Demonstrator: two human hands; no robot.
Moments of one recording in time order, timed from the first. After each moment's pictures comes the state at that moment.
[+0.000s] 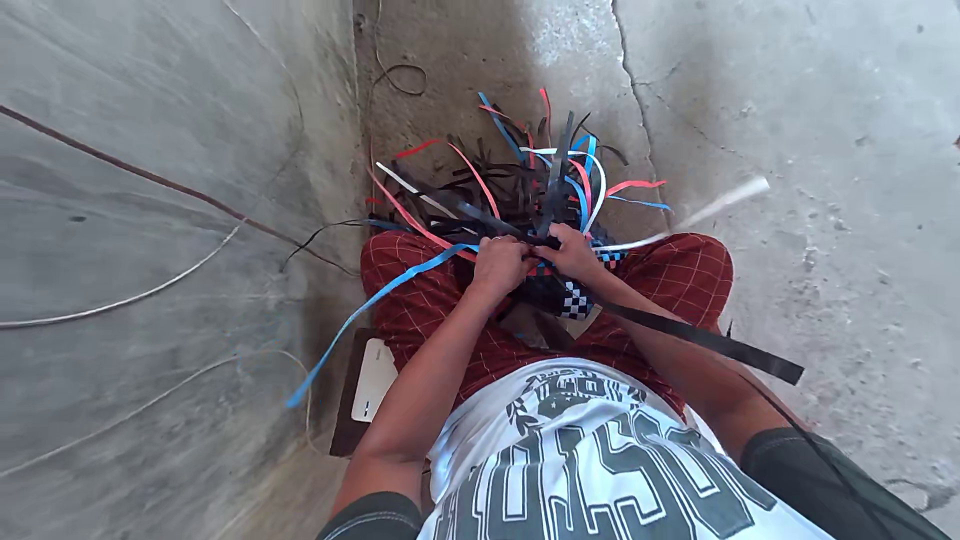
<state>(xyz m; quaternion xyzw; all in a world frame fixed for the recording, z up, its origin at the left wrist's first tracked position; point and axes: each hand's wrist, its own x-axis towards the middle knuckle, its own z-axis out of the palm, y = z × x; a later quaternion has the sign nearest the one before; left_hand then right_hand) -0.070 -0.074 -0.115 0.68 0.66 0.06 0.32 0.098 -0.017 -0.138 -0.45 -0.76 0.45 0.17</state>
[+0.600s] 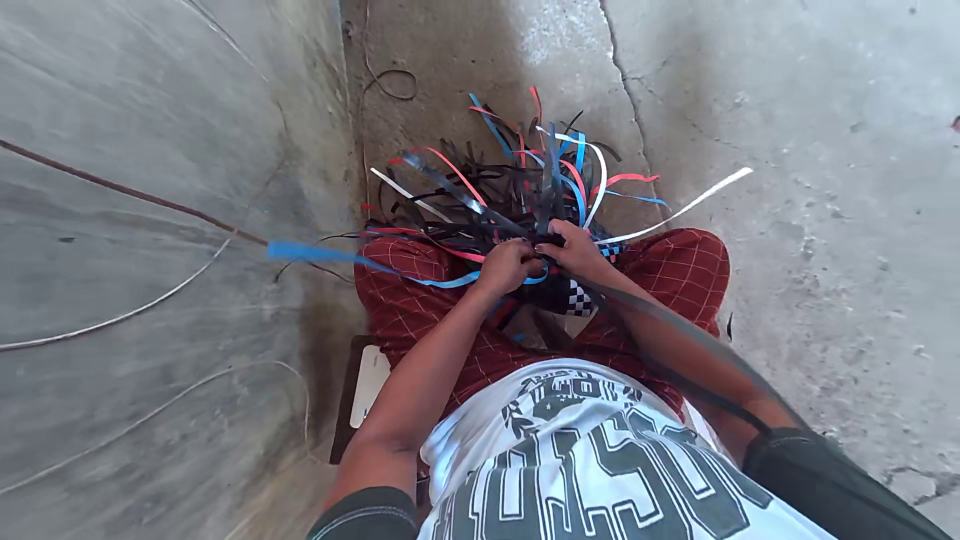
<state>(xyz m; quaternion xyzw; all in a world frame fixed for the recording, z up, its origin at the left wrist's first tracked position) -0.062 -0.065 -0.137 0.66 0.61 0.16 0.41 0.119 -0.009 -0.144 -0.44 -0.76 0.44 0.19</state>
